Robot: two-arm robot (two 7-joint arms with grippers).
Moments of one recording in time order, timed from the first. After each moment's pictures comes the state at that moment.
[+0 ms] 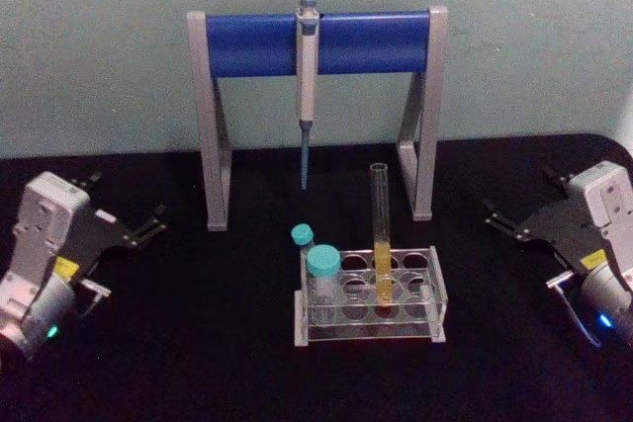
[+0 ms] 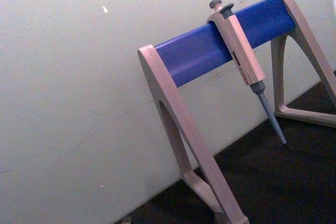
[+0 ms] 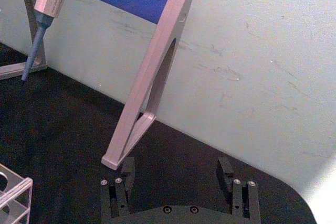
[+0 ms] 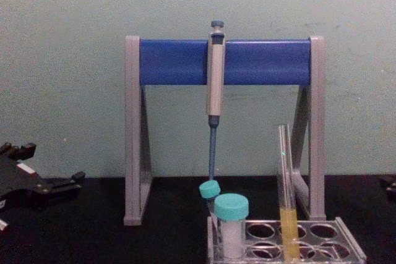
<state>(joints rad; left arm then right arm) -0.20 0.60 0.45 -1.41 -0.25 -0.12 0.03 0.20 0.60 -0.45 -1.41 0.25 -0.12 -0.03</state>
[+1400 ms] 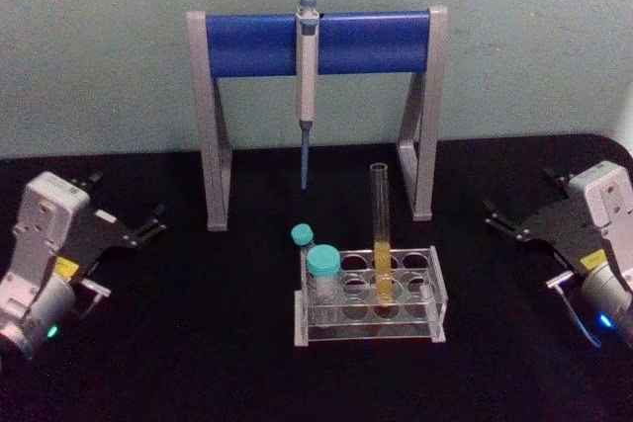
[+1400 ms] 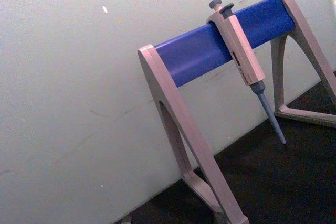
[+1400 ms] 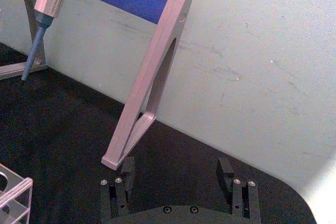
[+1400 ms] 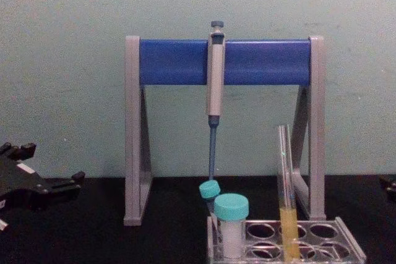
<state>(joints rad) -0.20 0.60 0.45 -1.41 -0.25 -0.12 0.03 0.20 0.60 -0.45 -1.41 0.25 -0.12 -0.03</state>
